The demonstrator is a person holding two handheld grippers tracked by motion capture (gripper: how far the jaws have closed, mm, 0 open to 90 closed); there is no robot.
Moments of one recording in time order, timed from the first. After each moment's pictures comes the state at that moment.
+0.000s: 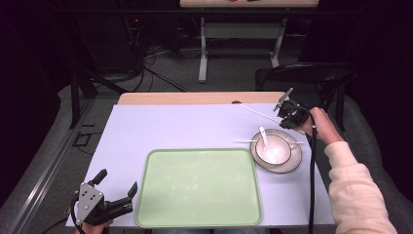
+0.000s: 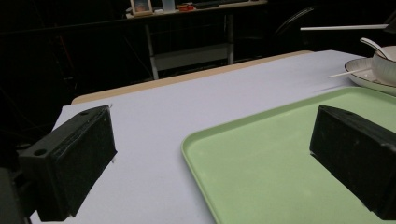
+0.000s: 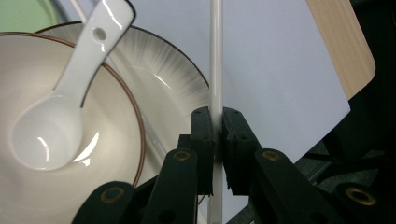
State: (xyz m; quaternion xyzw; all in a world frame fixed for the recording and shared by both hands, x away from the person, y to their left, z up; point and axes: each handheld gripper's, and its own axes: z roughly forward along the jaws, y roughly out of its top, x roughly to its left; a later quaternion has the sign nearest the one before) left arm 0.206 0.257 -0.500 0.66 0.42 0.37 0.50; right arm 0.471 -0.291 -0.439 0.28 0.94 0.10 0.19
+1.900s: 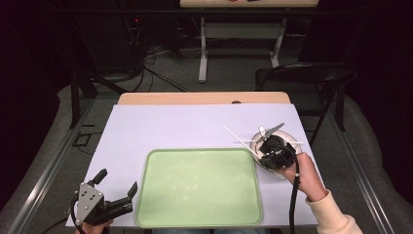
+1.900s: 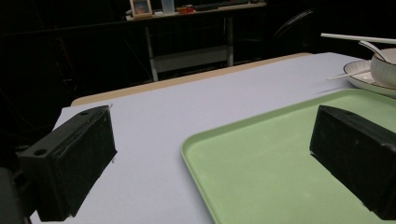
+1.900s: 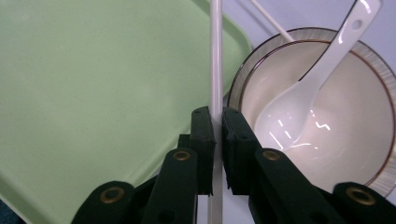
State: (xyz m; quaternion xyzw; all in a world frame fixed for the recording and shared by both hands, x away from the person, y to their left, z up) left arm 0.206 0.257 -0.500 0.66 0.42 0.37 0.51; right arm 0.334 -0.211 -0.438 0.39 0.89 0.18 0.13
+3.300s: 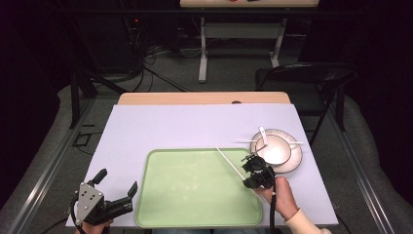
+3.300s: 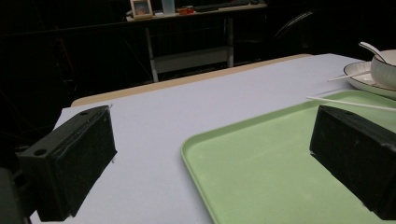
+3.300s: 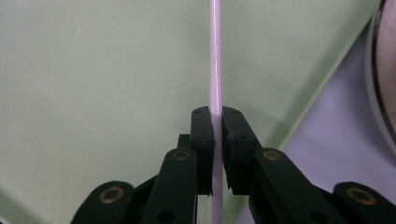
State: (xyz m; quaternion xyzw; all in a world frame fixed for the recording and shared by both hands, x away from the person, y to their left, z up) left arm 0.206 0.257 -0.500 0.66 0.41 0.37 0.51; right arm 0.316 -0.173 -0.512 0.48 0.85 0.18 0.05
